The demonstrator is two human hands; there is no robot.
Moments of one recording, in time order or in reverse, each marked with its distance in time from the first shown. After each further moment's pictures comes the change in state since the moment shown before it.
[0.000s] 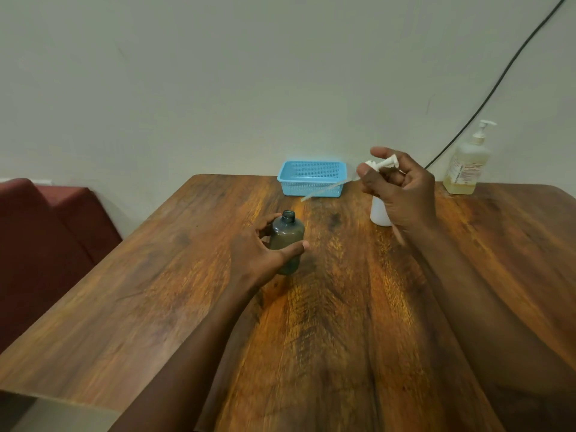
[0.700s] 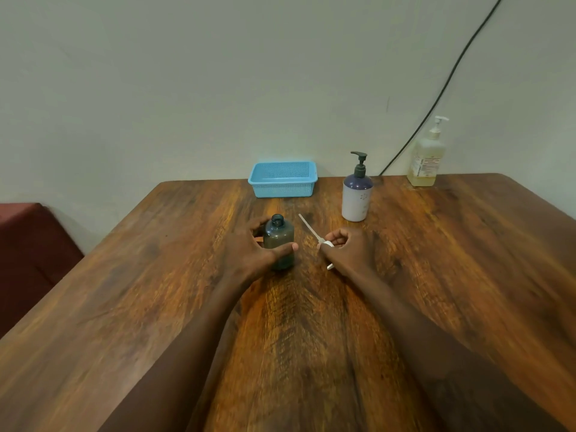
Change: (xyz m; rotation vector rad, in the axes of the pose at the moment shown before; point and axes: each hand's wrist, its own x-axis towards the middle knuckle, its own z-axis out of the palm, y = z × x) left_hand 0.027 -0.014 0.034 0.063 -0.158 -0.025; right_hand -0.048 0.116 -0.010 -0.685 -0.007 0.240
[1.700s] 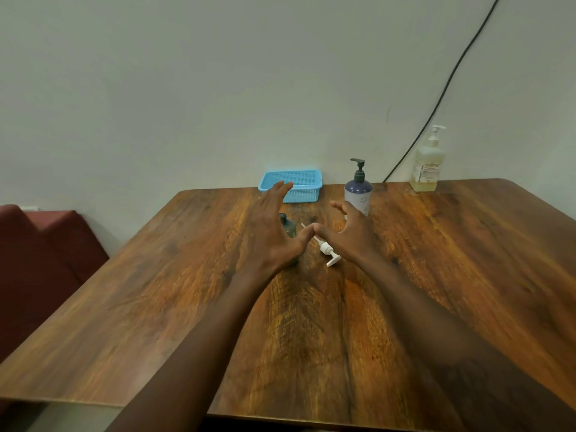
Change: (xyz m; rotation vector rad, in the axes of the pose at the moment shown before) left_hand -0.032 0.082 0.000 0.179 0.220 0.318; right_hand -0.003 -0.036 -0.033 -0.012 -0.016 -0.213
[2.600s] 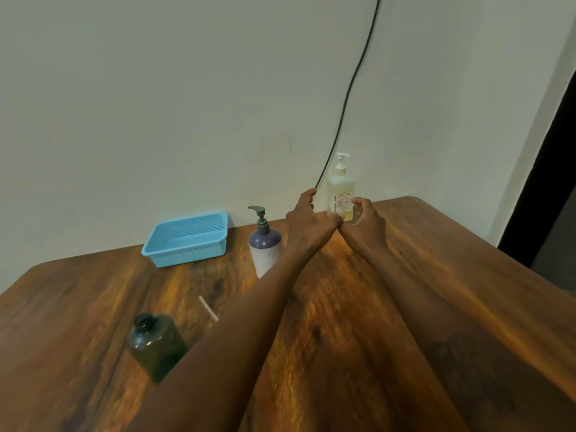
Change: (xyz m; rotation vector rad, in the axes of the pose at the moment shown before) left_hand 0.167 0.118 0.269 -0.413 -0.372 -0.234; right_hand 0.153 0.166 -0.146 0.005 0.375 0.292
